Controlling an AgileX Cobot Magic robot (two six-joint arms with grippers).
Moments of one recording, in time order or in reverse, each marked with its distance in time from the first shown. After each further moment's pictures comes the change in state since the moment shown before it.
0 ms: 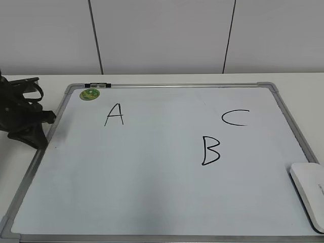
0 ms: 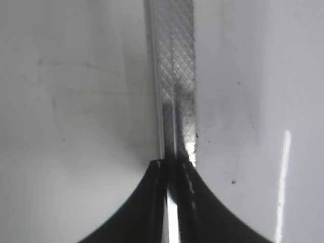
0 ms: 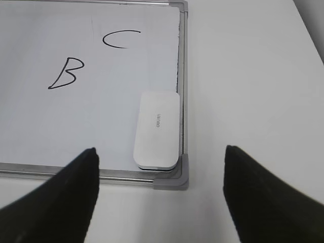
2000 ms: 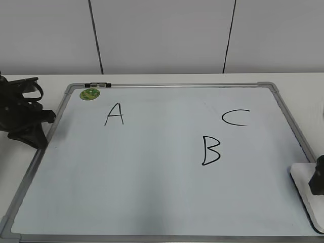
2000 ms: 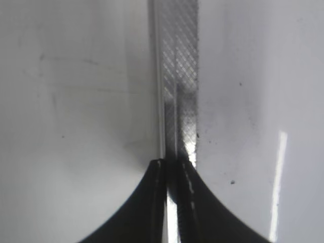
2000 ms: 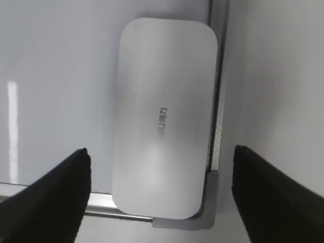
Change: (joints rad) left arm 0.000 0.000 -0.002 -0.015 0.018 -0.002; right arm 0.000 1.374 -0.147 0.059 -0.457 -0.076
